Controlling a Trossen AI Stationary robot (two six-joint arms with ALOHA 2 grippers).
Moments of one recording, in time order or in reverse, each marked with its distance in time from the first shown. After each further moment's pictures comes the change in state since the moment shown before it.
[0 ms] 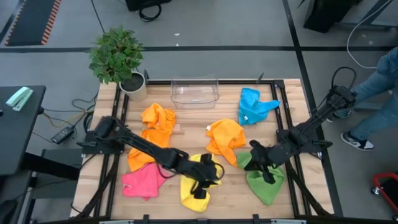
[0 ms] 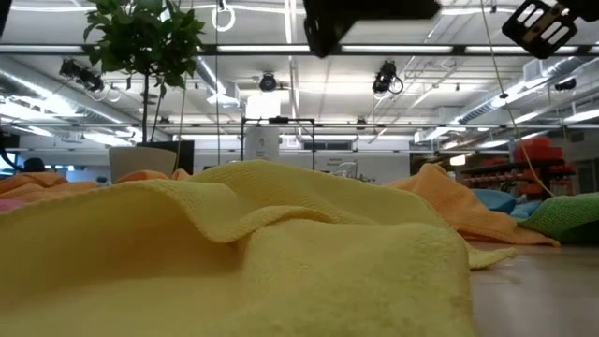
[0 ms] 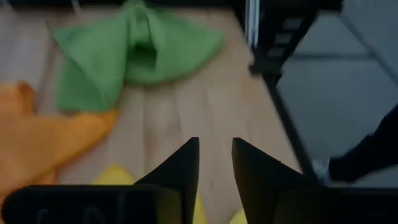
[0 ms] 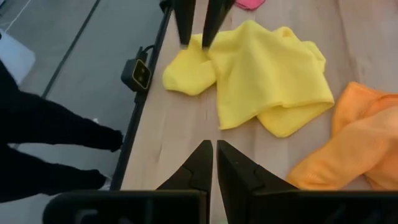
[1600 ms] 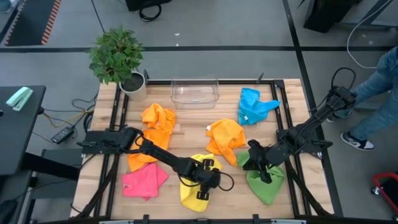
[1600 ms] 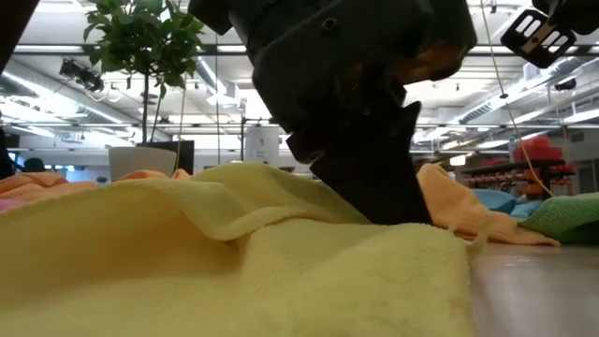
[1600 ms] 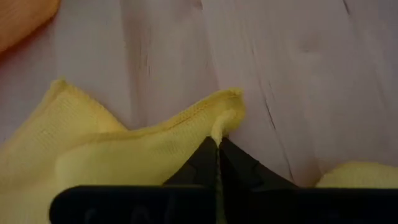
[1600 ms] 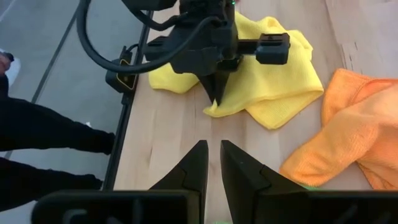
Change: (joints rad) left arm -0.002 0.299 0.167 -0.229 0.013 0.040; right arm -0.016 0.027 0.000 -0.001 0.010 0.042
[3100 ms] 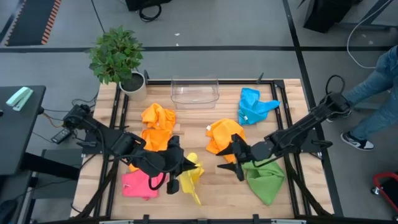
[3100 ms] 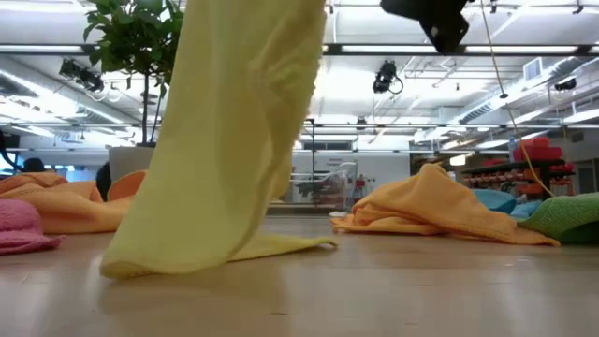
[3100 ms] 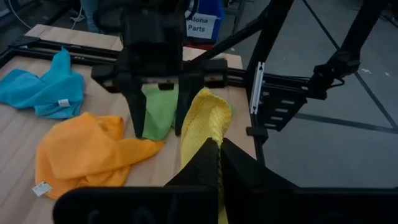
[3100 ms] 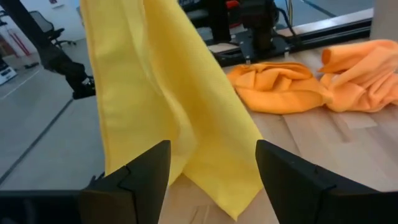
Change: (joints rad) left arm -0.144 -0.712 0.000 -0.208 -0.358 -0.239; right arm -0.151 0.260 0.000 0.642 0.157 -0.229
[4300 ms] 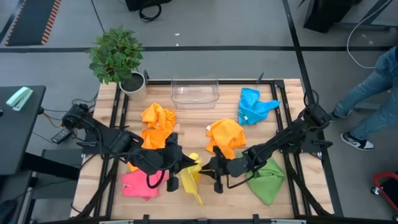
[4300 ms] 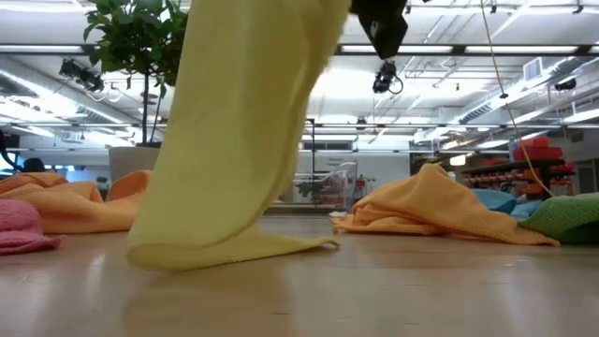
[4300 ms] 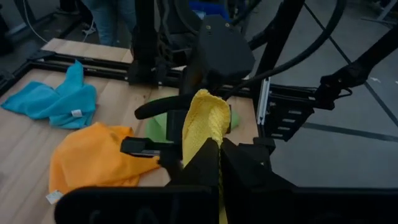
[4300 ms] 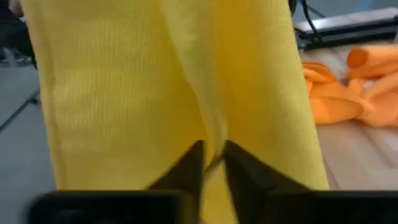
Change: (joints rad) left arm 0.000 -0.018 0.000 0.016 -0.048 0.028; right arm 0.004 0.374 0.287 0.032 0.051 -0.060
